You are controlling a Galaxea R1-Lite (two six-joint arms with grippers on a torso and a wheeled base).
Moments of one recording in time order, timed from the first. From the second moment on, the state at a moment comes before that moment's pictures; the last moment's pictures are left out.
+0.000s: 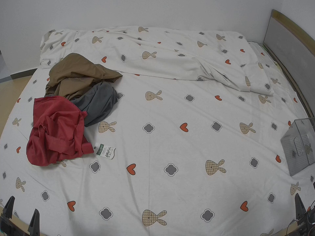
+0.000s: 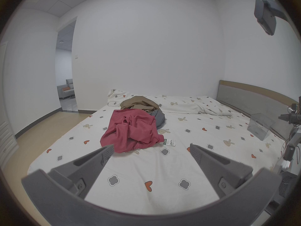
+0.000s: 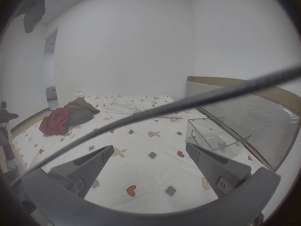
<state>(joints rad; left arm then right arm) 0.00 0.02 -0.02 0.00 0.00 -0.01 0.00 0.02 -0.02 0.00 -0.03 -0.01</state>
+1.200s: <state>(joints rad) -0.01 0.32 -0.67 0.26 0.03 -0.17 0.02 0.58 -0.77 0.07 0.08 0.09</state>
